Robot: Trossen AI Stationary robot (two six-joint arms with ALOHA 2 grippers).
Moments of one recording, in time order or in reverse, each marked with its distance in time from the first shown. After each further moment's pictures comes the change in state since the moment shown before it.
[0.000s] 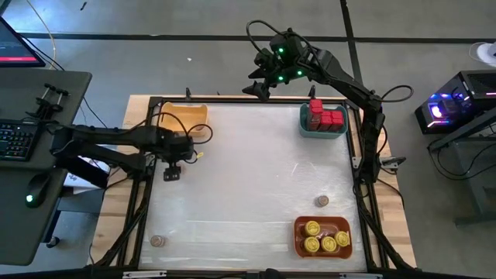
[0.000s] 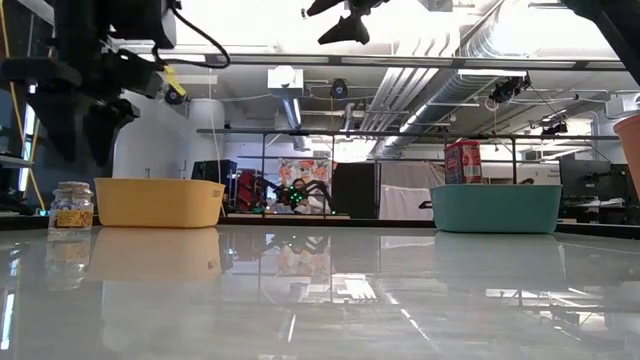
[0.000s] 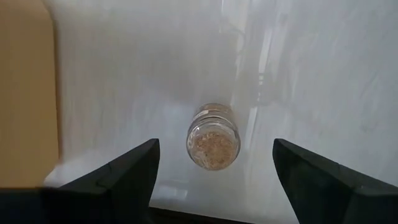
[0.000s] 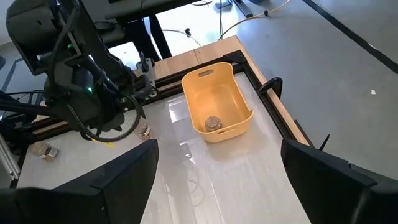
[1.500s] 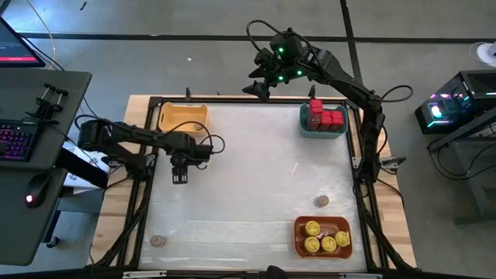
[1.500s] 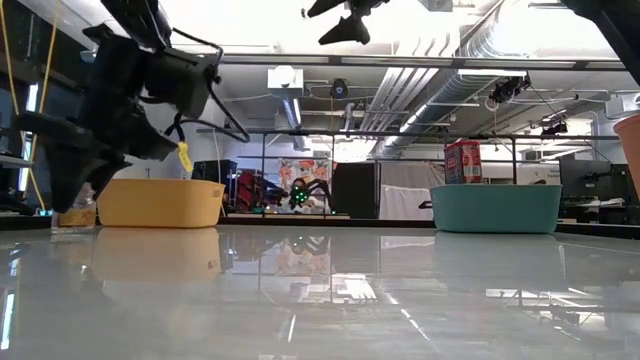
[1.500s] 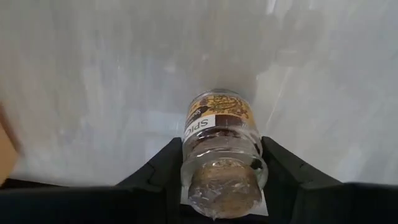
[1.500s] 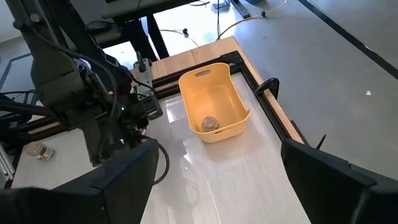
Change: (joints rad) left arm 0.010 0.381 0.009 0.028 0.002 -0.009; right arm -0.008 0.000 0.000 0.000 0.009 -0.009
